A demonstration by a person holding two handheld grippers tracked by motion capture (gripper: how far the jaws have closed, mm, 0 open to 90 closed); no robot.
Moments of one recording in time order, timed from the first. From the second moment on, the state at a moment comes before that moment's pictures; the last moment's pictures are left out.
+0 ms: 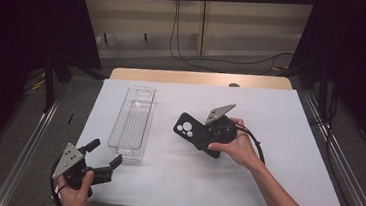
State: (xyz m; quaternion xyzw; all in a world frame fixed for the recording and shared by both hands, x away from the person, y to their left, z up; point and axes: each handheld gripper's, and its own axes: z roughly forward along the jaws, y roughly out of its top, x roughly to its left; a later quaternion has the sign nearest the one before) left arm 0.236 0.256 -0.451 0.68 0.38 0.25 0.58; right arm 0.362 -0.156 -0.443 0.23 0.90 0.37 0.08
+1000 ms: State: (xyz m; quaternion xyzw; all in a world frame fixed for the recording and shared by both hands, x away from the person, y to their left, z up) left arm 0.235 0.257 -0.450 0.68 0.38 0.26 0.58; right arm 0.355 -0.178 -0.444 0.25 0.82 0.51 0.10
